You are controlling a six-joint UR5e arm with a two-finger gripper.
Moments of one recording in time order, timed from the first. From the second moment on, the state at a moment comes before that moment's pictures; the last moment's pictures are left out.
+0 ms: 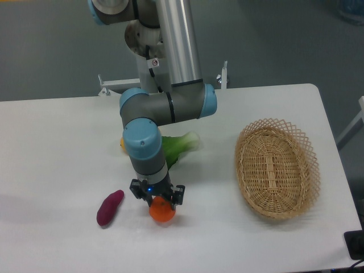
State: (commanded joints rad) arm 2.20 -2.09 -1.71 -0.71 1.64 0.45
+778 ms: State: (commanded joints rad) arm 2.25 -1.97 -1.64 -0.83 1.62 0.69
